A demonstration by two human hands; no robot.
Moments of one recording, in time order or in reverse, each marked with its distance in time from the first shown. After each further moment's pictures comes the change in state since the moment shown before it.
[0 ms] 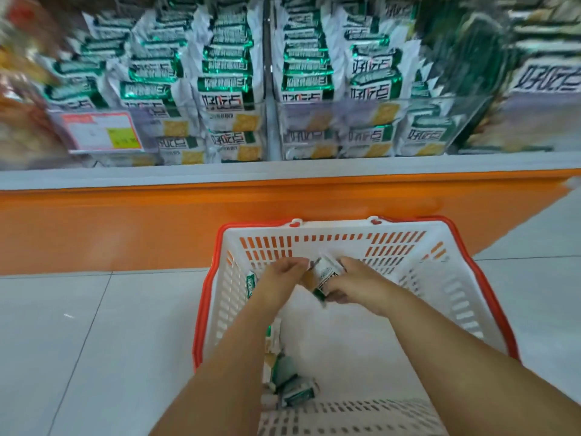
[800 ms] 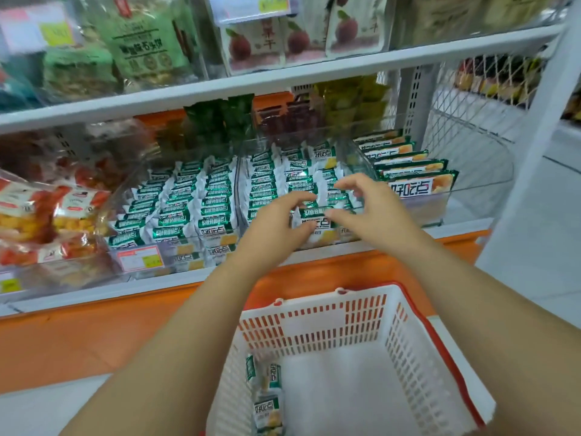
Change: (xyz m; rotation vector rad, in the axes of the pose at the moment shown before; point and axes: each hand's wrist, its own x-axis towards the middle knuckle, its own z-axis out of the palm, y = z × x) left_hand -0.105 0.236 0.000 0.691 0.149 0.863; right_hand -0.161 -0.130 -0.137 -0.286 0.763 -0.751
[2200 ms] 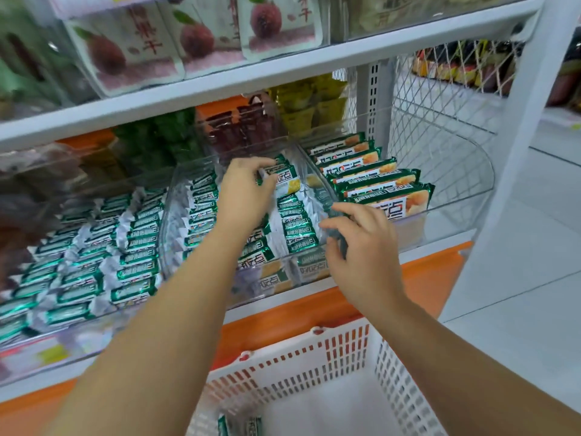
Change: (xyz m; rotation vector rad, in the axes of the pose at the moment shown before) left_hand 0.176 -0.023 0.040 0.085 0.265 -0.006; right_hand 0.029 0.076 0.030 -0.187 0.488 -0.090
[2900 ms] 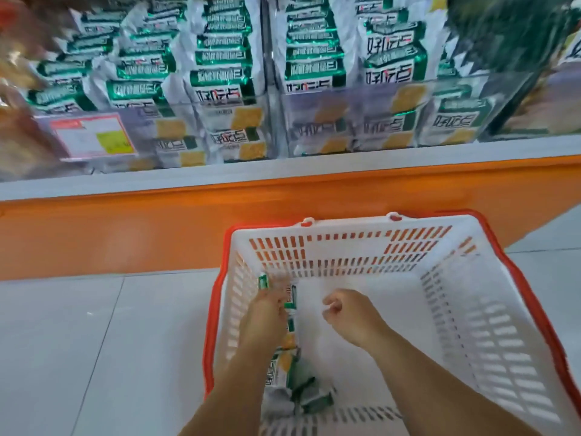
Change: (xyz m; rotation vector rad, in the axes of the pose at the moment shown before) left_hand -0.361 -0.203 0.069 0.131 -0.484 -0.638; right_hand -0.252 -0.013 0.127 0.049 -1.247 0.628
